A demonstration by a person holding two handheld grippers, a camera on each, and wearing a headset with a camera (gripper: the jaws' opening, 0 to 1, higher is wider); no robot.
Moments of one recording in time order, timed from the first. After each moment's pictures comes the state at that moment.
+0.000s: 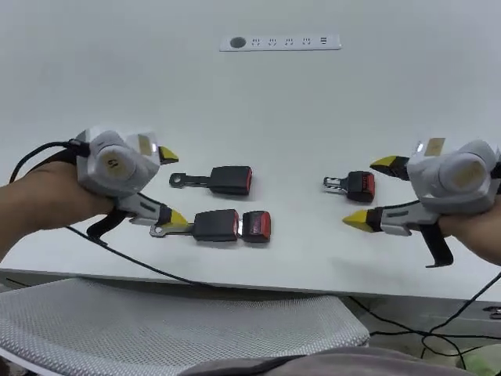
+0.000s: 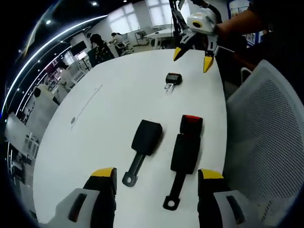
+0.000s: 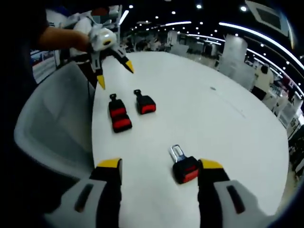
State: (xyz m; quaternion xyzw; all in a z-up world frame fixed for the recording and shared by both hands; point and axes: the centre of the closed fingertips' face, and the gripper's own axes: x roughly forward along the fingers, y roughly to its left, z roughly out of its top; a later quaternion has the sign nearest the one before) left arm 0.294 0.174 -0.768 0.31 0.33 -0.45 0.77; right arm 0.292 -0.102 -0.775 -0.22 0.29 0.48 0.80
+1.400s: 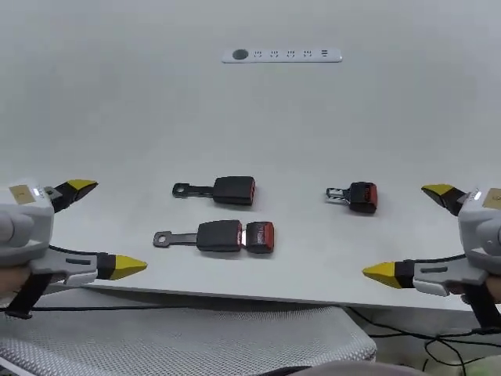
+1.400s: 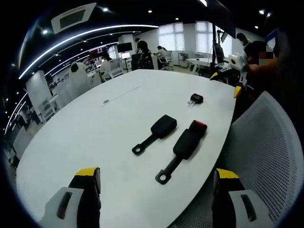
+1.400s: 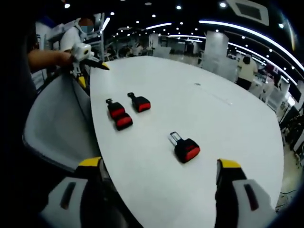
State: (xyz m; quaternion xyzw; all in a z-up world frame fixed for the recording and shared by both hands) left arm 0.255 0.240 -0.748 0.18 0.31 -0.36 0.86; right arm 0.271 -0.128 -0.769 -0.18 0.29 0.42 0.84
